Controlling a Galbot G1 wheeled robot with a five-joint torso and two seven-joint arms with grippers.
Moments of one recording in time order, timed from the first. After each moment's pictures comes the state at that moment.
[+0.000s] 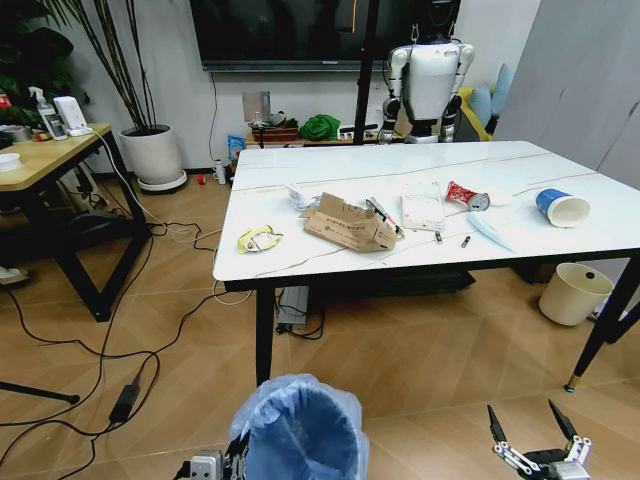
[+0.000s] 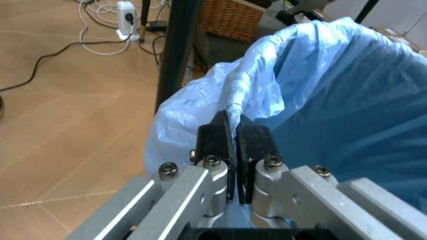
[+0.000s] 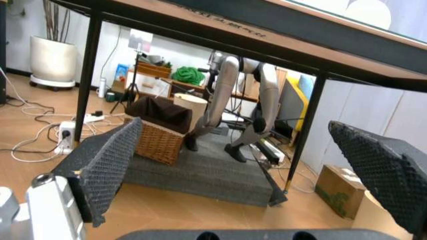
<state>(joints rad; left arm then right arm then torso) 2.01 -1.25 -0.40 -2.27 -0.35 0.08 -0.10 -1.81 1.48 0.93 1.83 0.18 0.66 -0.36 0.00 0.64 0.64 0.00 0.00</state>
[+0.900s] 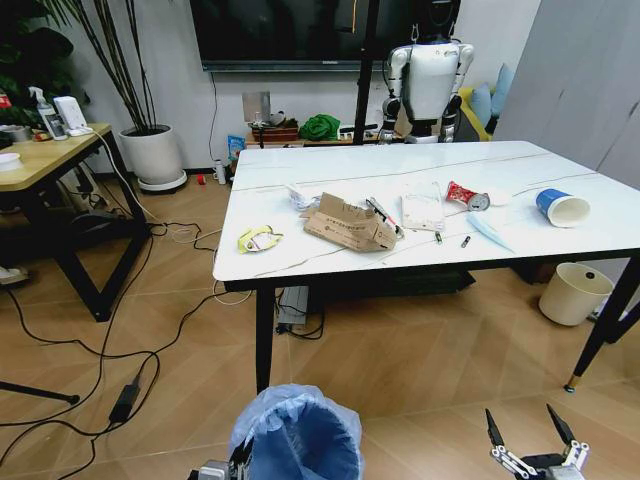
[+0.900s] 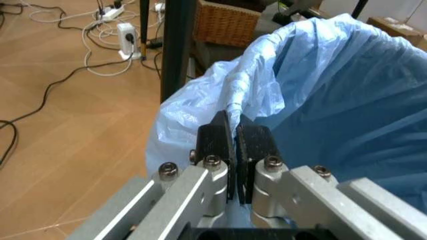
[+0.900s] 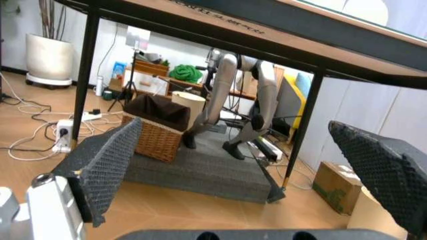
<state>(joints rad) 2.01 -1.24 -0.38 -2.22 -0.23 -0.01 -0.10 -1.81 1.51 0.93 1.83 0.17 0.67 -0.36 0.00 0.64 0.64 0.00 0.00</state>
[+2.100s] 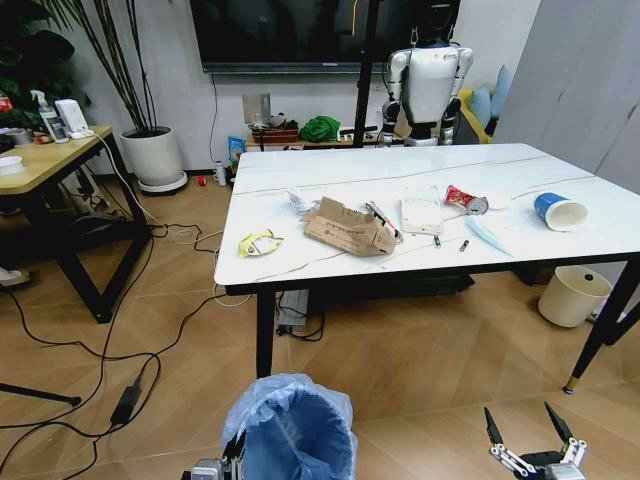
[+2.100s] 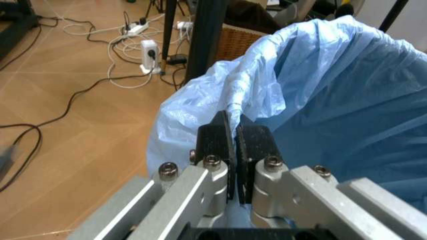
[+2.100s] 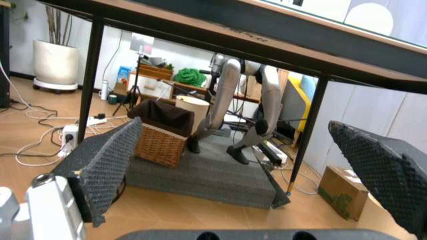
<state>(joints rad) 2.01 -1.34 -0.40 -2.20 -0.20 -0.07 -0.10 -1.80 1.48 0.91 1.82 0.19 0.67 -0.36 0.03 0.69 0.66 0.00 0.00</state>
